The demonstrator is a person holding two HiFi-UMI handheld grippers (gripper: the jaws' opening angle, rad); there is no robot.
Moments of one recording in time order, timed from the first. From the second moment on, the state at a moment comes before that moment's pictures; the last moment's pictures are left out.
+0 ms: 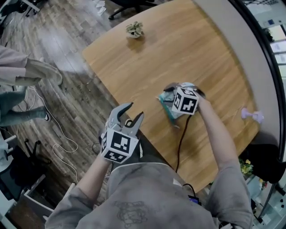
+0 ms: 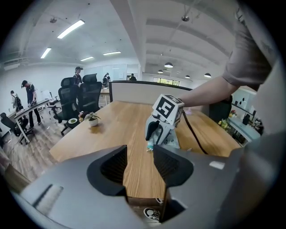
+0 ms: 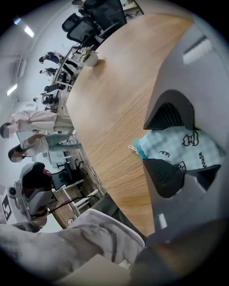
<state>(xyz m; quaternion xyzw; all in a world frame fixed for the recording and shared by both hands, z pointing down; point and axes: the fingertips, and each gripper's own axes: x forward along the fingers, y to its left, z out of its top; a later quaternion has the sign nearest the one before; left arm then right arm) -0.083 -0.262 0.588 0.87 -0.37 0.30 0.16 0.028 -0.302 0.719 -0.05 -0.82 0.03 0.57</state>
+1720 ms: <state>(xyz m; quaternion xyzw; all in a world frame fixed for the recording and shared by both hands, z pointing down) -0.166 -0.246 0.373 0.84 -0.49 0.21 0.00 -0.013 -0.260 0.314 0.38 -0.92 -0.08 0.09</state>
